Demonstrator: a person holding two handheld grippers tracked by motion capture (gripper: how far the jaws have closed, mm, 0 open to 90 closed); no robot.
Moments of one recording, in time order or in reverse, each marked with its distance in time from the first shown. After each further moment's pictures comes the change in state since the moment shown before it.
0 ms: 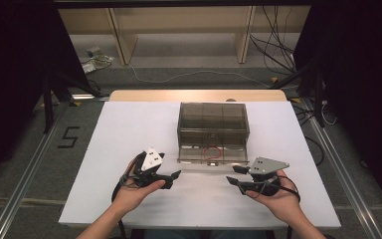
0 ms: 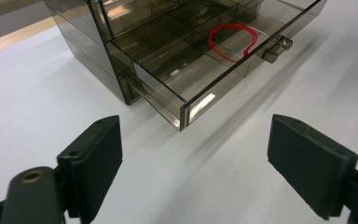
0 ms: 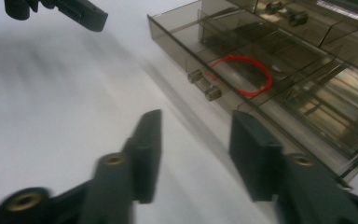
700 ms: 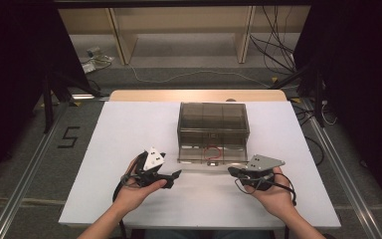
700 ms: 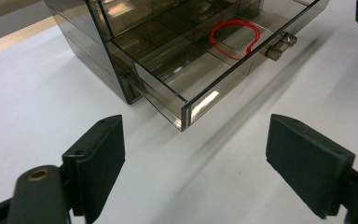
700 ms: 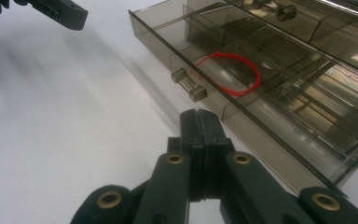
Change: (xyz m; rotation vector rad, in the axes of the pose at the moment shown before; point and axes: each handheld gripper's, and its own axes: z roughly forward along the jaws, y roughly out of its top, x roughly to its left) left arm -0.002 0.001 0.002 0.011 0.012 0.009; right arm -0.004 0.001 0.014 0.019 -0.035 0.010
